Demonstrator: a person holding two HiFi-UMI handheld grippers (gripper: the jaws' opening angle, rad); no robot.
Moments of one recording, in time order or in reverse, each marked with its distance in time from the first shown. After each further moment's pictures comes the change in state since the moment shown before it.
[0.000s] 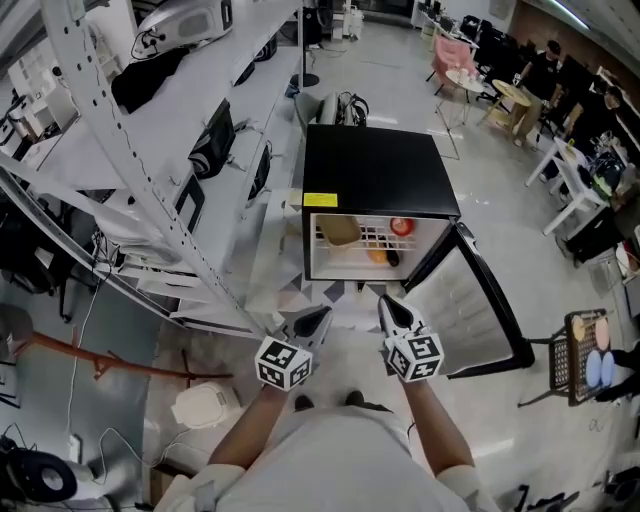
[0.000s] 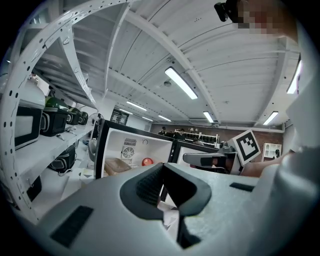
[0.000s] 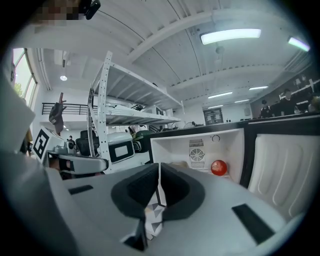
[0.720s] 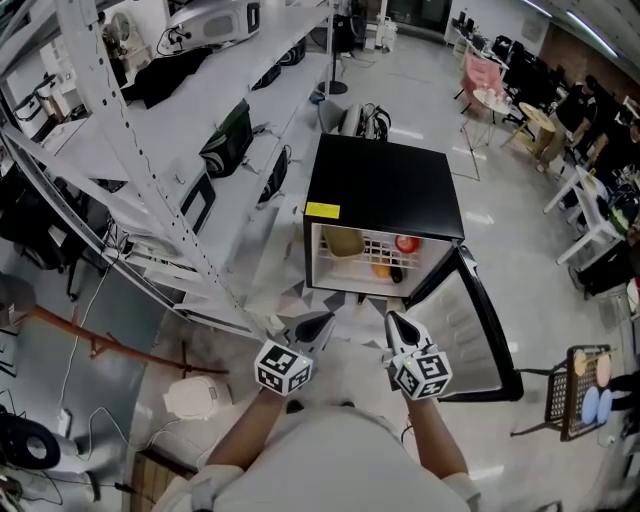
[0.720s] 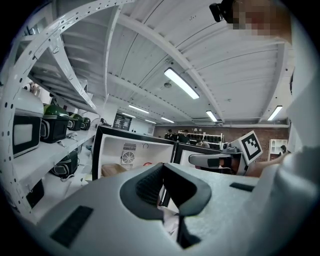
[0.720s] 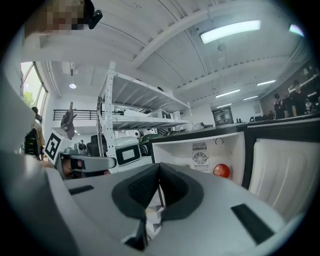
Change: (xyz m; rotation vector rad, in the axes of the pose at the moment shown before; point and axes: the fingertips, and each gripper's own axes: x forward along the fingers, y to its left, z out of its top) left arm 0.026 -0.019 0.016 0.034 -0.027 0.059; right arm -0.019 -0.029 0.013 0.005 -0.031 0.125
